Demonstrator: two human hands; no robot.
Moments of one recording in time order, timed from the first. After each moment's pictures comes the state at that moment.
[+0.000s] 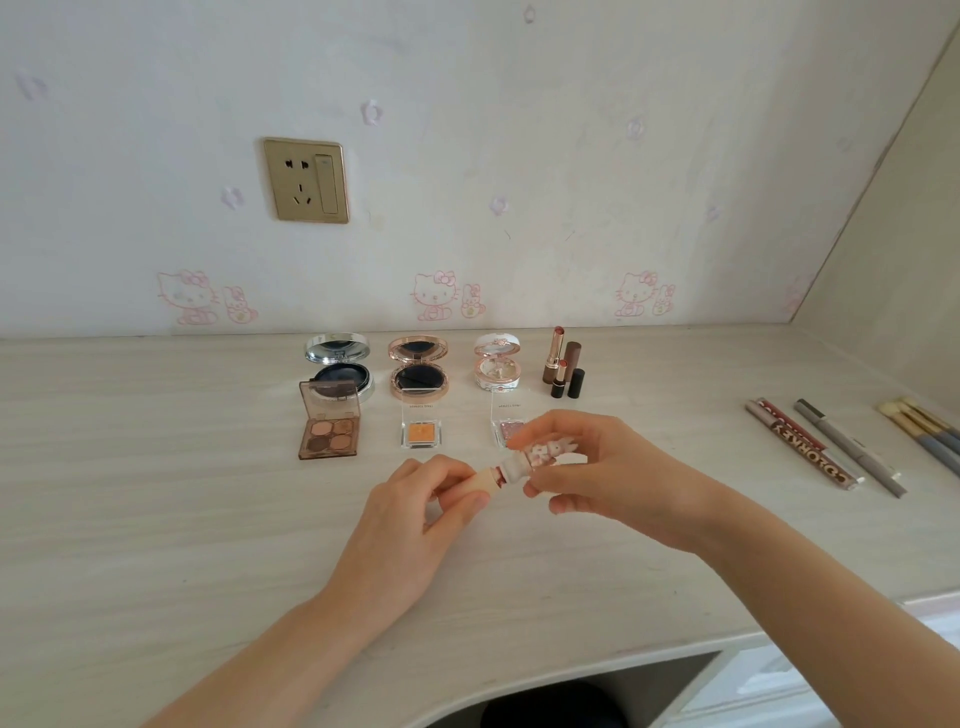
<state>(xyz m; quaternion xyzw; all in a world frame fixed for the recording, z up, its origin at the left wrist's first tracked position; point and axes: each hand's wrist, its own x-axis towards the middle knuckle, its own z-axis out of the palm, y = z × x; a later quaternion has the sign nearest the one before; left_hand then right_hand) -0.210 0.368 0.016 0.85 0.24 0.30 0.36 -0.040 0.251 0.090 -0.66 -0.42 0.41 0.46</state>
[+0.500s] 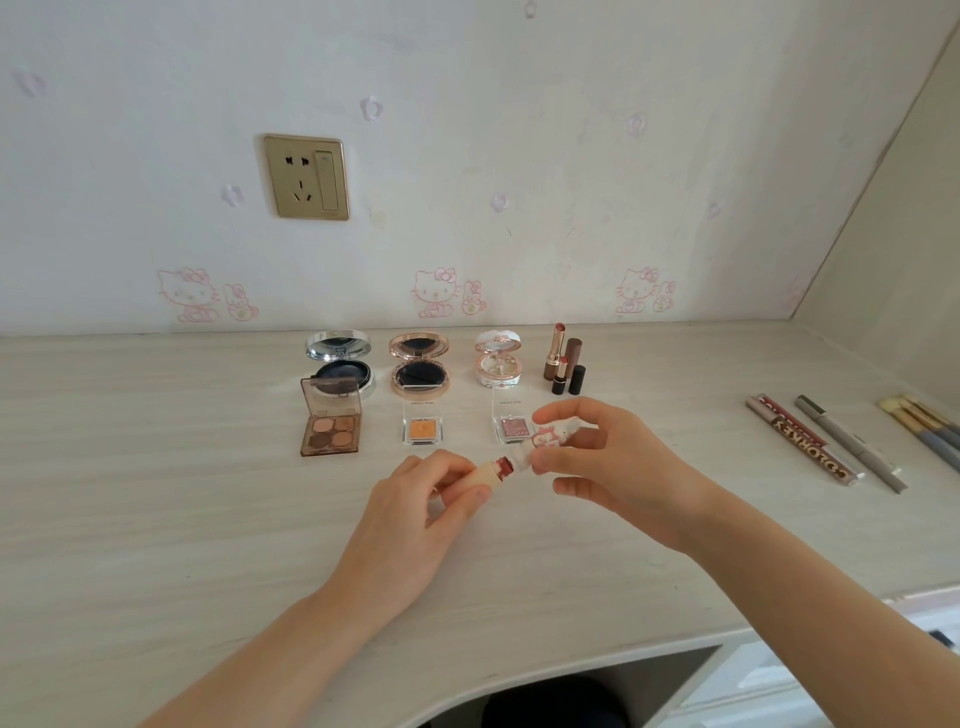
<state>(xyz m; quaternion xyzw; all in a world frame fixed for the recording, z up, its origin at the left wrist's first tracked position) -0.209 0.367 0.016 0.85 0.24 0.30 0.37 -0.038 0.253 0.083 -0.66 -0.34 0.40 0.54</state>
